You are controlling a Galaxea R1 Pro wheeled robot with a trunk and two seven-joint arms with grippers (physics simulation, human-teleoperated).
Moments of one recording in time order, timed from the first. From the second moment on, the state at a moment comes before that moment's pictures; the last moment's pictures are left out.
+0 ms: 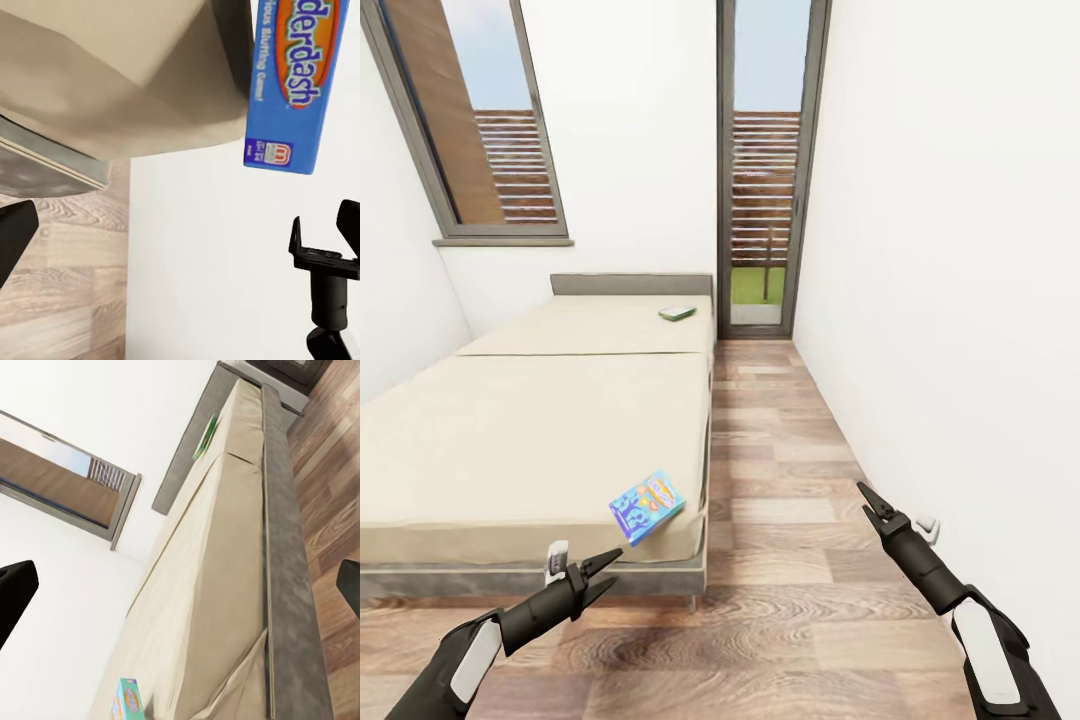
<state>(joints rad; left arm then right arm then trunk) -0.43 0.15 0.30 -0.65 0.50 0.72 -0.98 -0.32 -0.03 -0.43 -1.13 -0.81 0.50 0.69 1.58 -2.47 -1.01</state>
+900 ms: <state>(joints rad) -0.43 0.15 0.30 -0.65 0.50 0.72 -0.99 -0.32 -0.03 -0.43 -1.13 -0.81 0.50 0.69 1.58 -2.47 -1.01</state>
